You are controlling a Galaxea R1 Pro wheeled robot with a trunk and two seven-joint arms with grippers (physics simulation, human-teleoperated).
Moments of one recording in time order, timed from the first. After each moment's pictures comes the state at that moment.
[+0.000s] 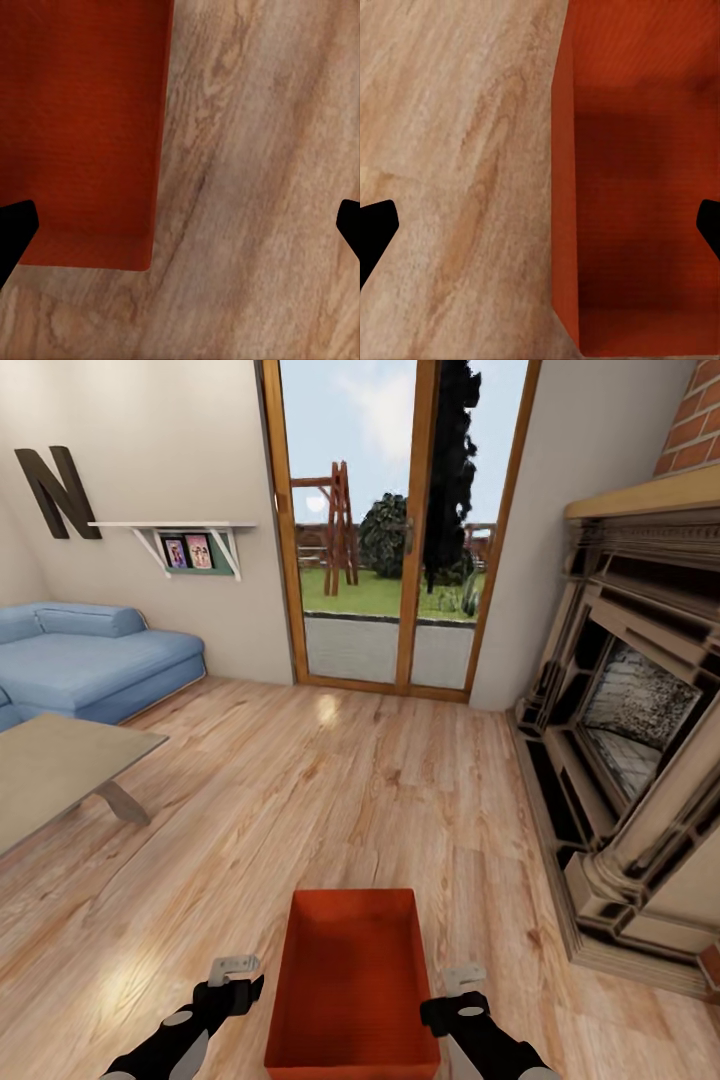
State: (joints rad) left arm -0.53 0.06 -0.11 -0.25 0.18 -0.10 -0.08; right arm -0.54 0.12 0.13 -0.25 0.03 0.12 -0.18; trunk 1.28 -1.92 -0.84
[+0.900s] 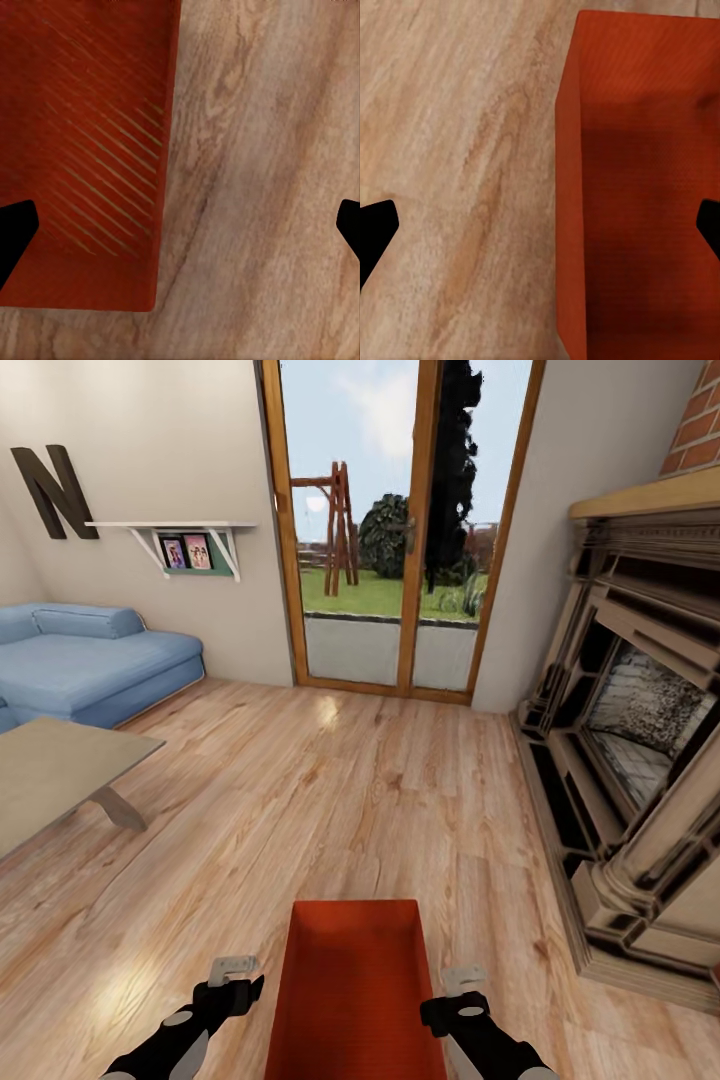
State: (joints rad) left arm -0.52 0.06 -0.11 -0.25 0.18 -0.10 -0.08; right arm -0.54 0.12 0.13 -0.25 0.03 0.12 -0.18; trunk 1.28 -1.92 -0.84
